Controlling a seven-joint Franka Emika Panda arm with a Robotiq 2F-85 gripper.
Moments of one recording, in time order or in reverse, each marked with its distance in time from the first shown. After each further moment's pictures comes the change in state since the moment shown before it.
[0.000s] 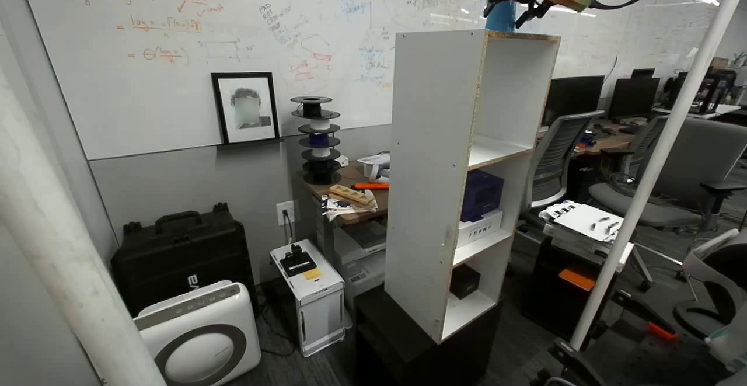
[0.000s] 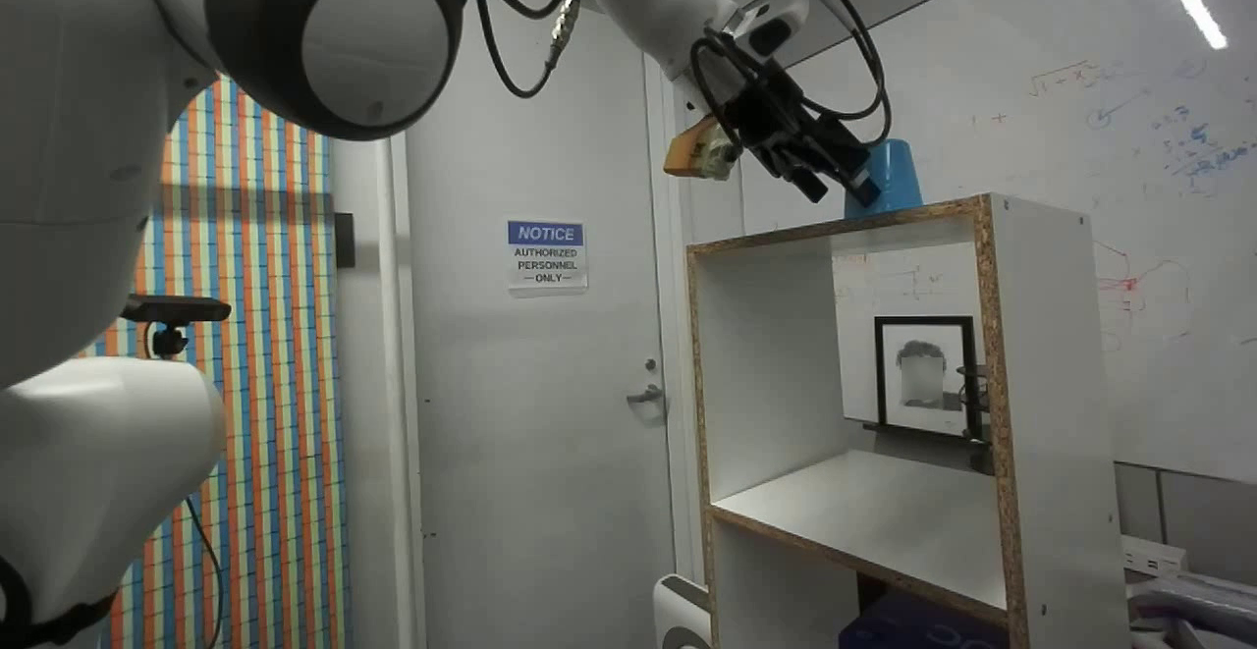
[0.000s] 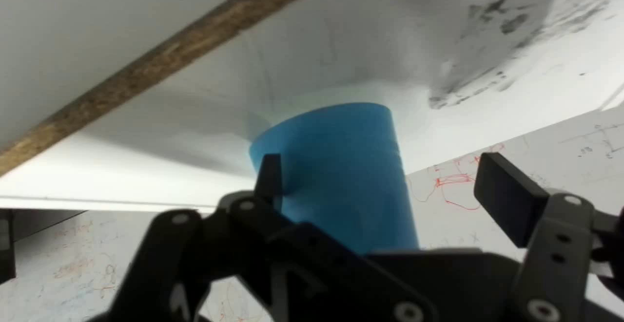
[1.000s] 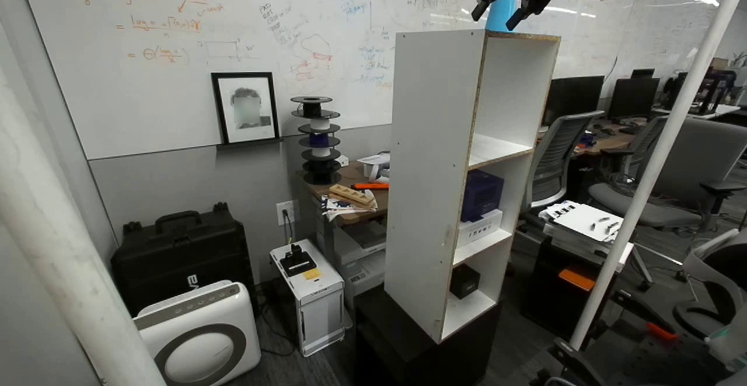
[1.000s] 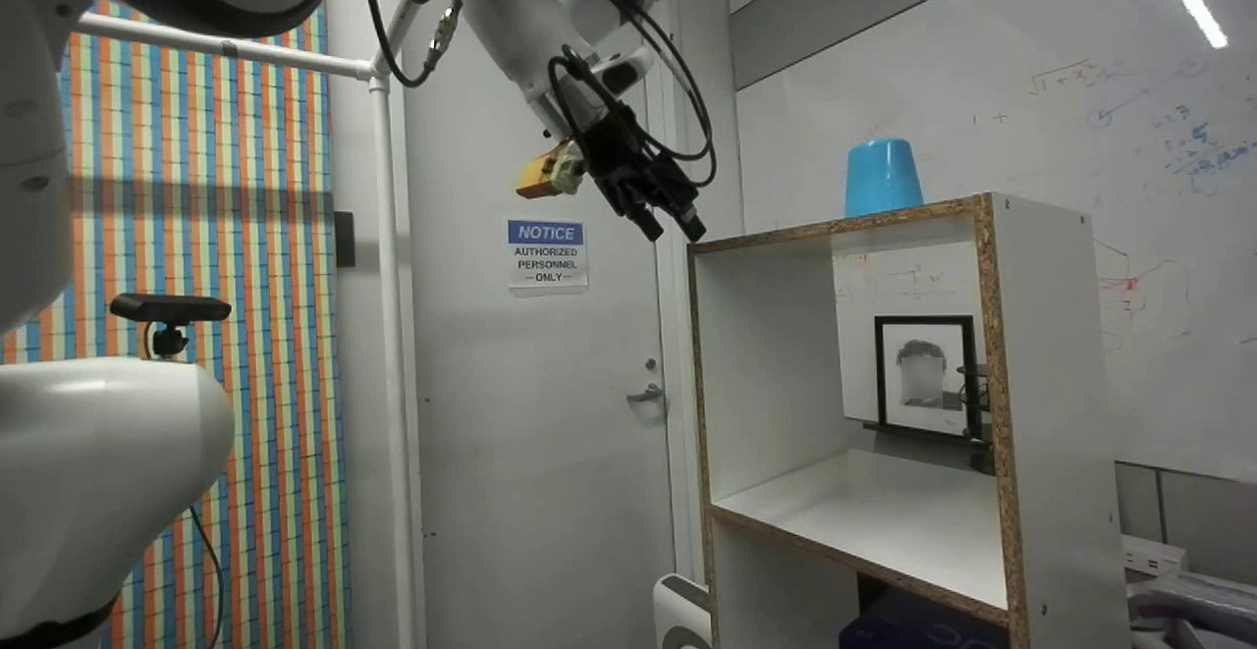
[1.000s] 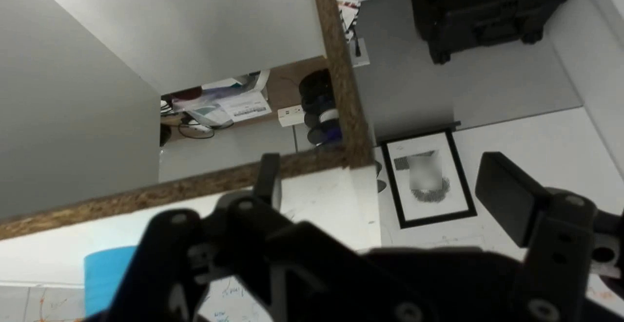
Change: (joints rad) arm -0.279 0.111 0.369 -0.397 0.209 -0.010 -0.028
